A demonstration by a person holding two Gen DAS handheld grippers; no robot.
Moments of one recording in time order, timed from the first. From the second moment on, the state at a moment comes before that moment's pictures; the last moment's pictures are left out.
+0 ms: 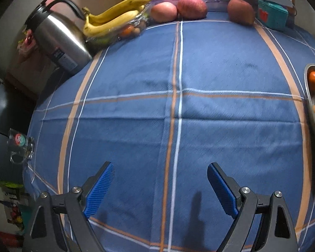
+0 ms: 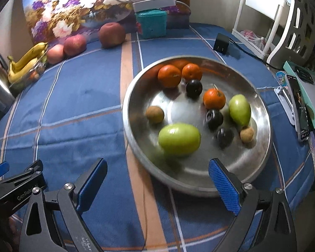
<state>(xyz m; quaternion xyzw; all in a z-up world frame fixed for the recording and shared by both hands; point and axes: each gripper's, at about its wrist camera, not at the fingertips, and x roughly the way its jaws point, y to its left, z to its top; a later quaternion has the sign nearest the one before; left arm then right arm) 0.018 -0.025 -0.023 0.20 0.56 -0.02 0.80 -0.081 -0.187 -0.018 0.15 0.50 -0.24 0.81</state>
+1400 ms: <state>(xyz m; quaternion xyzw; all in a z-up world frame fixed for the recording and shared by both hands) -0.002 -0.011 0.022 0.15 0.52 -0.06 0.84 -0.096 -0.188 -0.014 0.18 0.50 -0.24 0.81</state>
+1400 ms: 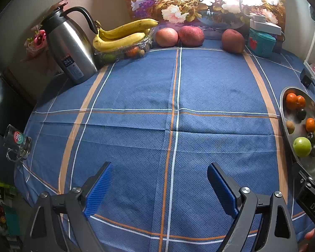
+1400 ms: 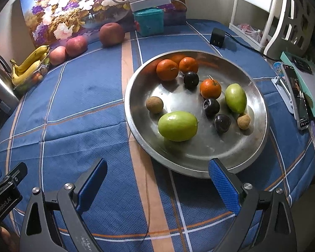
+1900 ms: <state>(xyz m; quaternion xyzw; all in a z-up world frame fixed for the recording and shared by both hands) -0.001 -0.011 0.021 0.15 0.52 -0.06 0.84 -0.096 -0.188 -0.018 0.18 0.50 -0.24 0.81</state>
